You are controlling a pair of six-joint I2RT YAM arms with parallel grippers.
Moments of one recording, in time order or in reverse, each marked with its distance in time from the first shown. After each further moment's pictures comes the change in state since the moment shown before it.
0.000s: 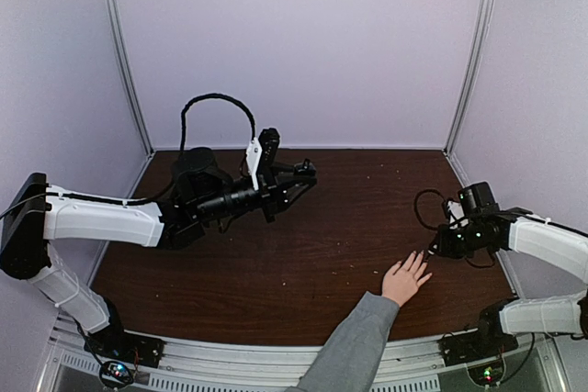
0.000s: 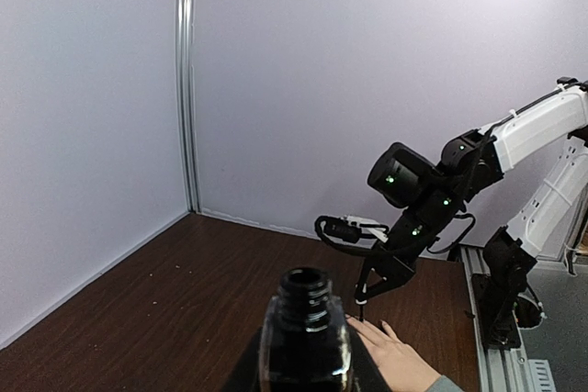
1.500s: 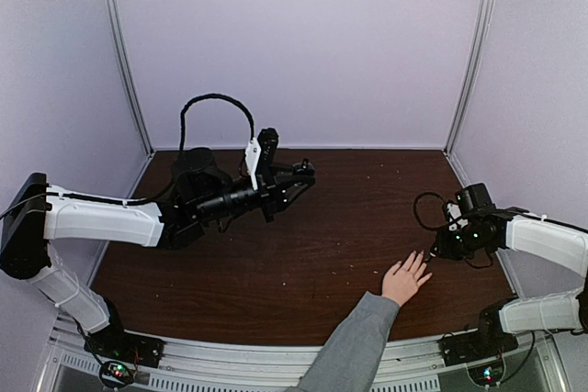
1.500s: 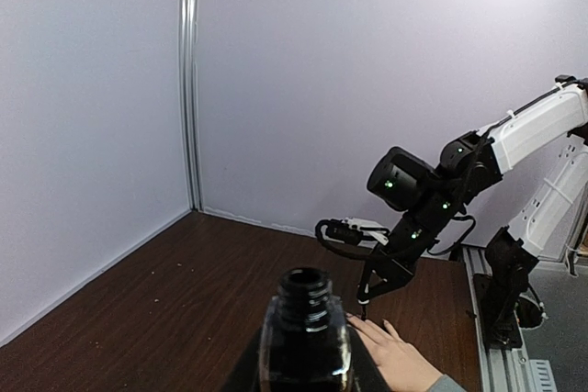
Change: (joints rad) left arm 0.007 0.000 -0.005 0.004 0.000 -0.007; right arm 0.000 0.043 0.000 0.000 0.045 0.003
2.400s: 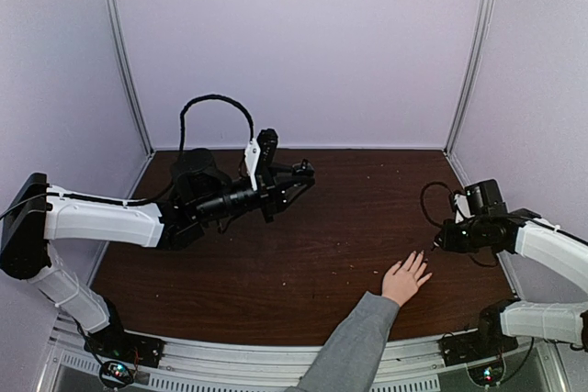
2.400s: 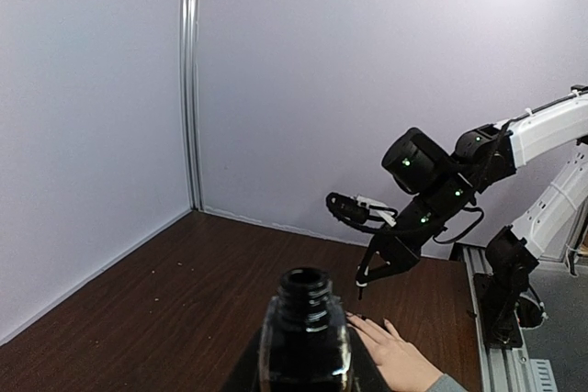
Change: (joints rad) left arm 0.002 0.000 -0.008 0.007 0.000 -0.001; right arm 0.000 -0.119 0.001 -0.003 0.033 -0.006
